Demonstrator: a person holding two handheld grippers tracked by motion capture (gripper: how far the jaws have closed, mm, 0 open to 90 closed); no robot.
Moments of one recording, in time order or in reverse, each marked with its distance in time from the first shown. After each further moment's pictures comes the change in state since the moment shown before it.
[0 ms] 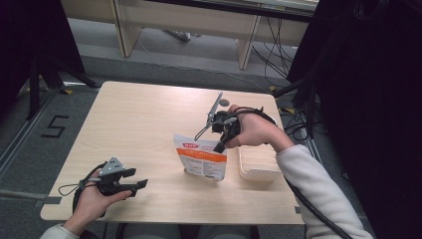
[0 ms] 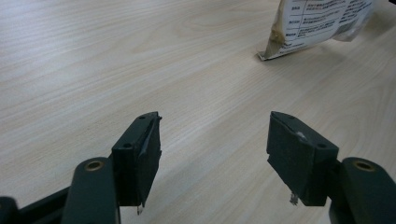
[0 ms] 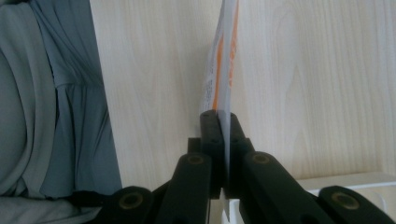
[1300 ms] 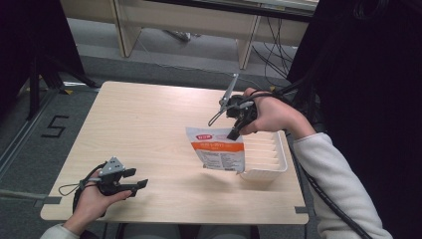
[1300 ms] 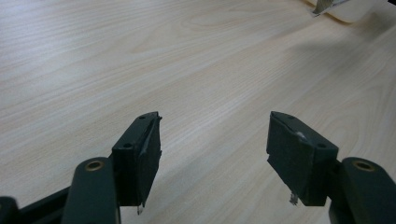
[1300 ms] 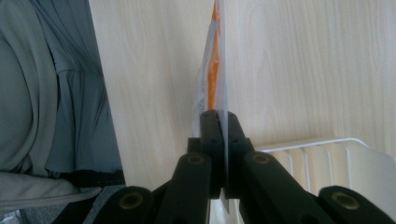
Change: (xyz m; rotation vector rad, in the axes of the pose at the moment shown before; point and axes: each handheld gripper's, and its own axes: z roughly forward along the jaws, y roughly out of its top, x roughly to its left) left arm 0.000 0.000 0.000 -0.001 -0.002 -0.009; right arm -0.002 -0.012 -0.059 0.015 -0.049 0.025
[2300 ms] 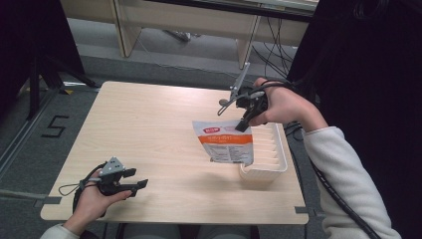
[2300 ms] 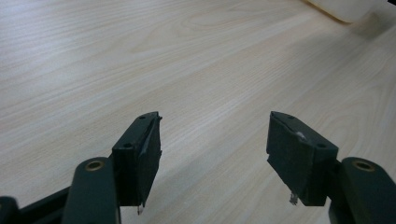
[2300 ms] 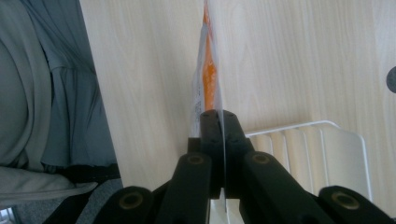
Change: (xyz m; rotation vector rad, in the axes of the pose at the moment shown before) left arm 0.000 0.000 0.000 0.000 -0.002 0.001; right arm -0.010 -0.011 -0.028 0.002 -0.040 -0.004
